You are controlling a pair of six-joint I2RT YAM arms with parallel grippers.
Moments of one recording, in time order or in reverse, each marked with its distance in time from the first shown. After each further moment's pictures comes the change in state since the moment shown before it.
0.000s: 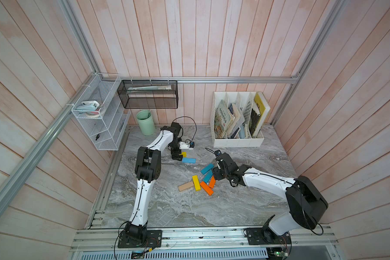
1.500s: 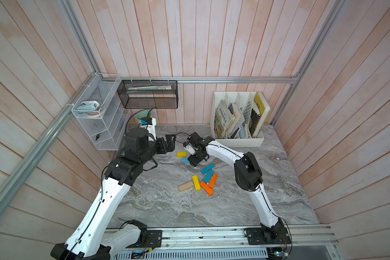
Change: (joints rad) left arm -0.090 -1.373 -0.813 0.463 -0.165 -1.641; right arm 0.013 0.850 1.177 -0.641 -0.269 -0.350
